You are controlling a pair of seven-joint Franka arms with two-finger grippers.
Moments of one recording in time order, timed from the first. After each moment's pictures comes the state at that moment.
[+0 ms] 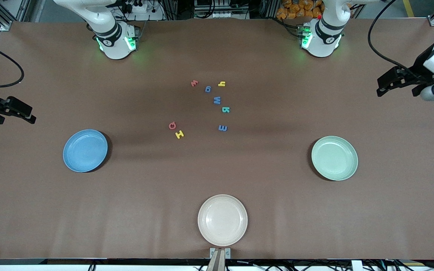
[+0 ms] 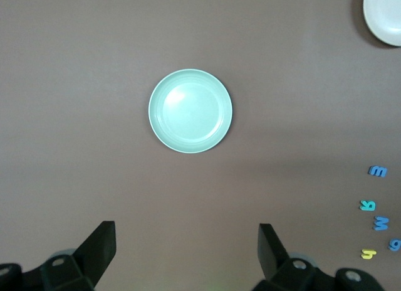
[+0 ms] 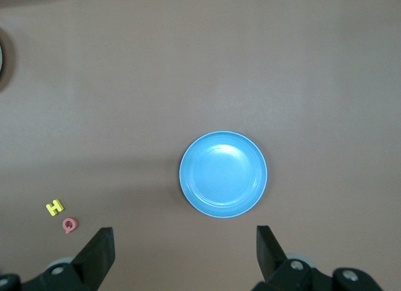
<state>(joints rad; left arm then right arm) -0.11 0.01 -0.01 -1.54 0.00 1.53 -0.11 0.05 0.04 -0.12 -1.62 0.05 1.74 -0.06</state>
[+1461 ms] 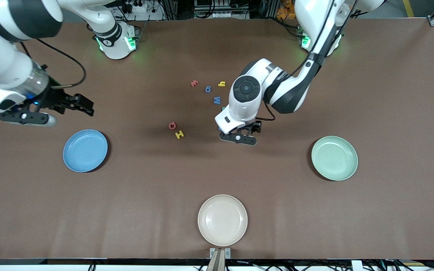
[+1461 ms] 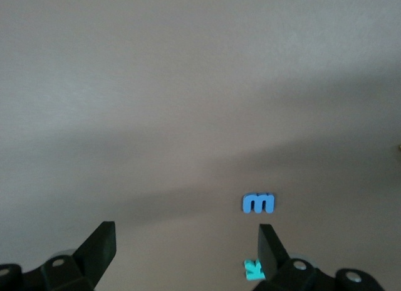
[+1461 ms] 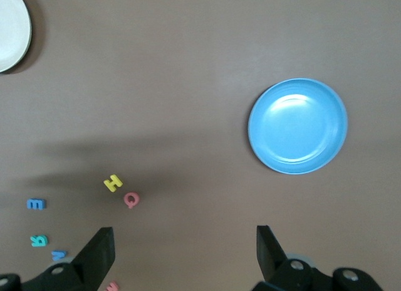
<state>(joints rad) -0.68 0.60 -0.06 -1.54 0.00 2.08 -0.50 0.21 0.04 0.01 -1.73 0.06 1.76 0.35</state>
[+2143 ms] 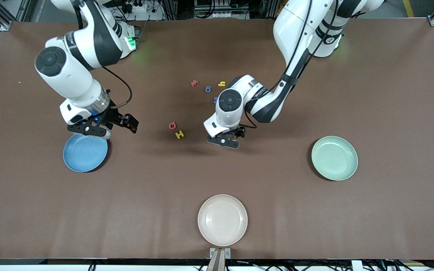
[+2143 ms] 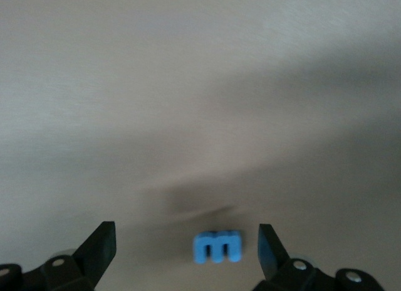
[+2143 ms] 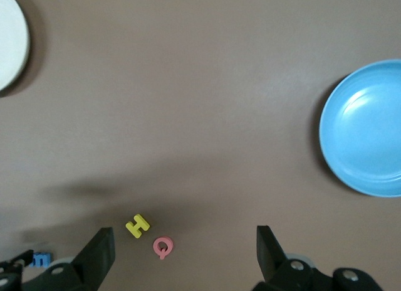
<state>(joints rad) -0.74 0.76 -0.07 -1.54 -0.02 2.29 -0.51 0.32 0.09 0.01 -2.03 0.06 2.21 0.54</state>
